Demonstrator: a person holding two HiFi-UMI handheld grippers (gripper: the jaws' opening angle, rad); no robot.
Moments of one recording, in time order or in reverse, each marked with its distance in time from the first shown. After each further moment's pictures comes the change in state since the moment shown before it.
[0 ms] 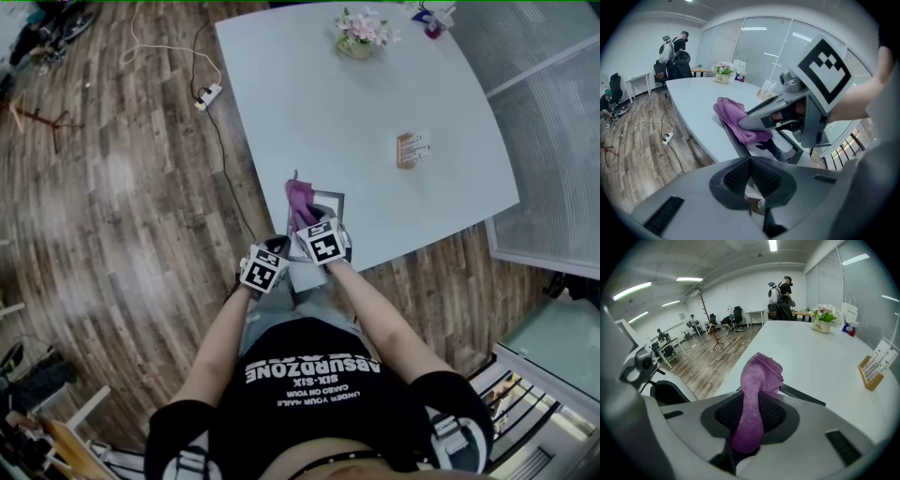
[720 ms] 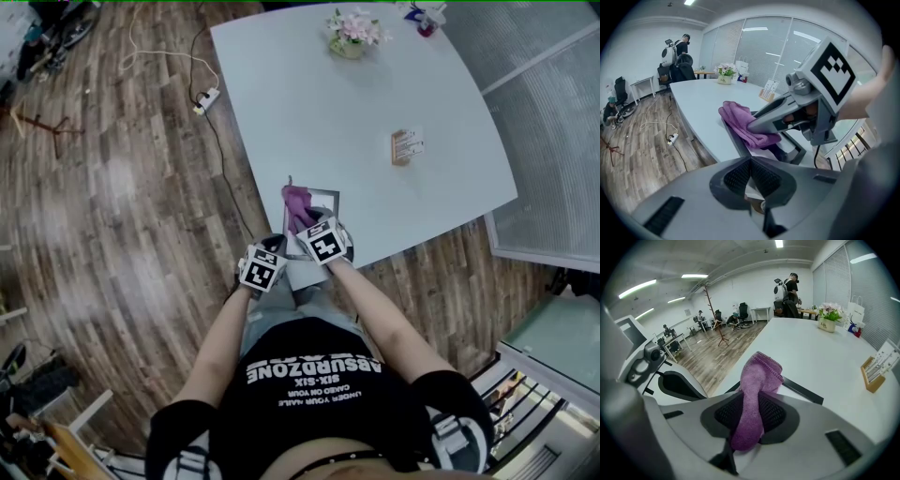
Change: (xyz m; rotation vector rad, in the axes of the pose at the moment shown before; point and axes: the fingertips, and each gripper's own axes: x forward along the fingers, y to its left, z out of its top) left arm 0.001 -0.001 -0.002 -0.006 -0.009 0.053; right arm -0.010 0.003 -0.017 -0.050 0.043 0.051
